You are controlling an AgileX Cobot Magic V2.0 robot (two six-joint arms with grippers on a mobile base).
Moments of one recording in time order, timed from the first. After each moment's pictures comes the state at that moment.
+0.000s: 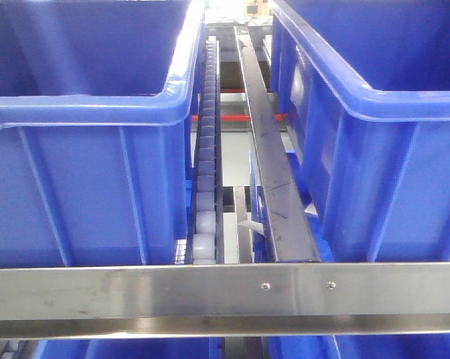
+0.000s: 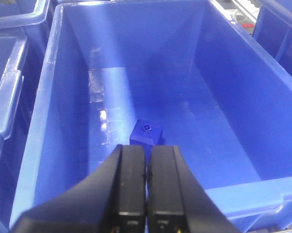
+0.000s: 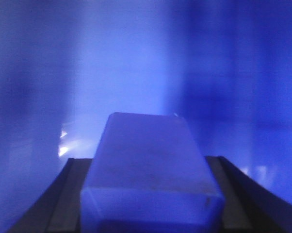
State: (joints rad) left arm -0.13 0.40 -0.58 -0.09 0.50 0.08; right arm 0.13 1.43 -1.30 -0.13 0.93 0.14
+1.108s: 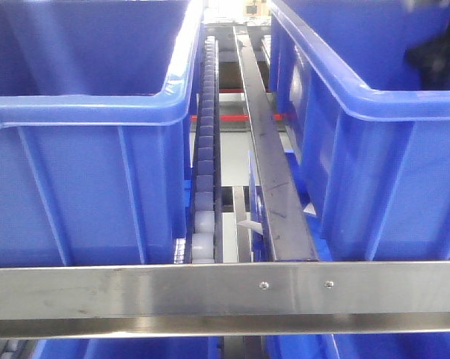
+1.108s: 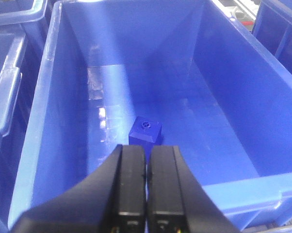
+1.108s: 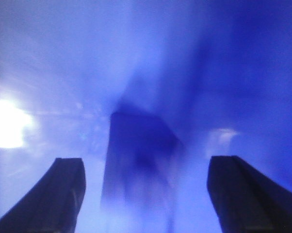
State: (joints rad) left arm -0.13 0.40 -0.58 -0.09 0.51 0.08; right arm 0.09 1.74 -1.46 -0.13 0.91 0.02
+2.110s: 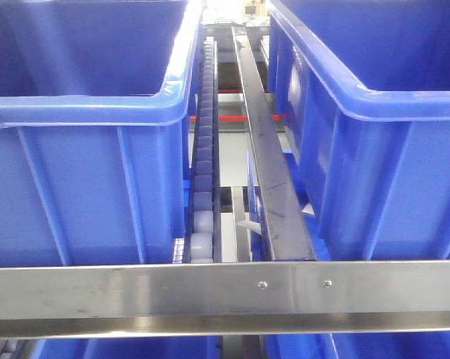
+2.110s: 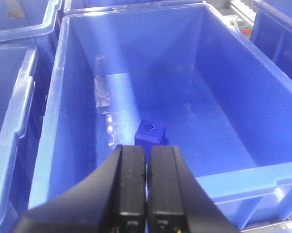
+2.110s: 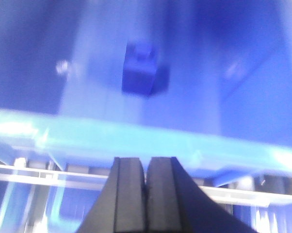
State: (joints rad) left arm -0.13 0.29 -0.58 -0.06 0.57 0.08; right arm 0.09 0.33 -0.48 -0.11 0.63 0.02
